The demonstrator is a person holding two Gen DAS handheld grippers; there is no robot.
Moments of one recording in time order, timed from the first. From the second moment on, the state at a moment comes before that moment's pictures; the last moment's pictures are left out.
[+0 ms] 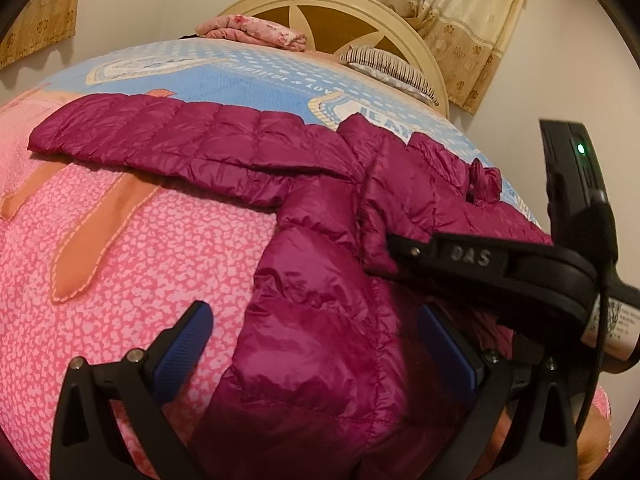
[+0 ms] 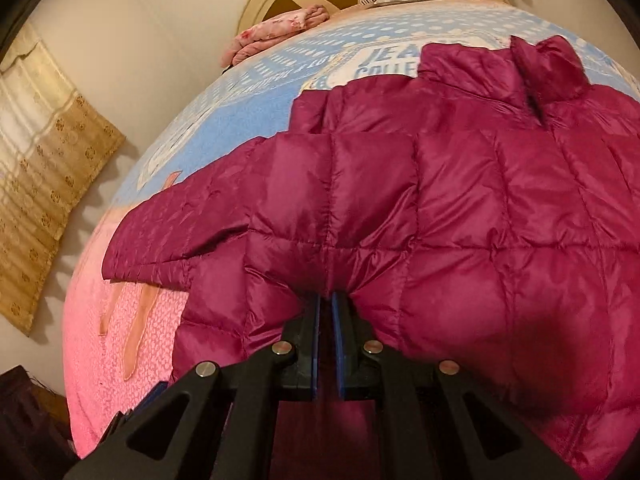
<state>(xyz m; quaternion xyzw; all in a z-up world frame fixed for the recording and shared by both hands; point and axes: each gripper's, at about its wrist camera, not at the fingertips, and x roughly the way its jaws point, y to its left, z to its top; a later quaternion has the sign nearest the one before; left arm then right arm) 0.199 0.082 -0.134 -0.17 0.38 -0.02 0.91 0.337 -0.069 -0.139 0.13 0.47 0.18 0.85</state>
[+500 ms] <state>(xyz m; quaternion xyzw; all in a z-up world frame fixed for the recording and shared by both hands) 0.200 0.080 -0.135 -0.16 0.38 -0.01 0.91 0.278 -0.260 -0.044 0.10 0.37 -0.04 0.92</state>
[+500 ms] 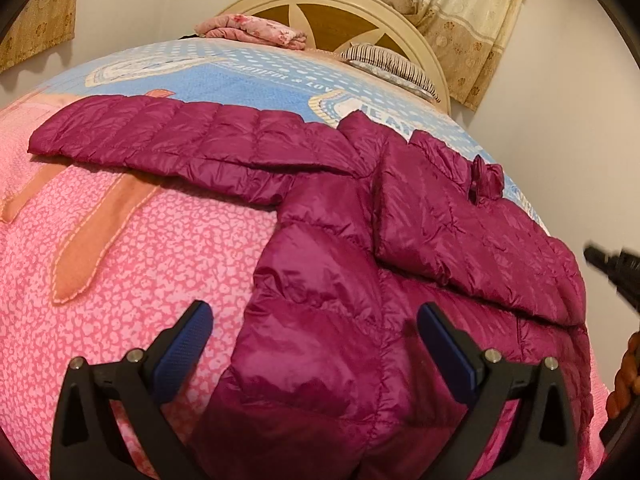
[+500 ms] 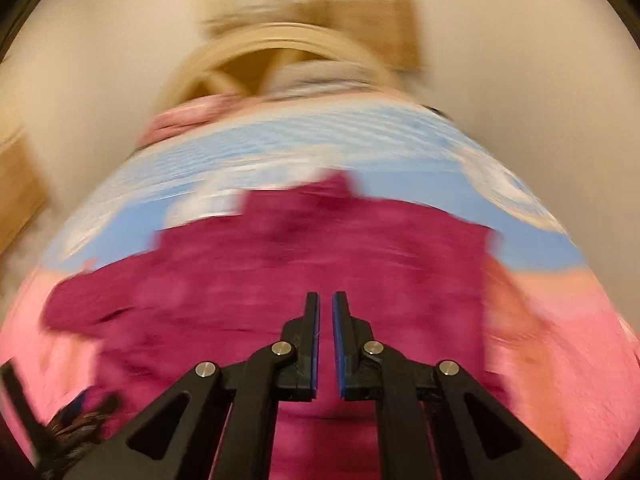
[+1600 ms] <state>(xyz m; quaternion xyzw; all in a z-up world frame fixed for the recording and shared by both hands) 0.248 0.303 -0.095 -0.28 0.36 0.23 0.86 0.224 -0.229 -0.029 0.20 0.28 0.09 0.93</state>
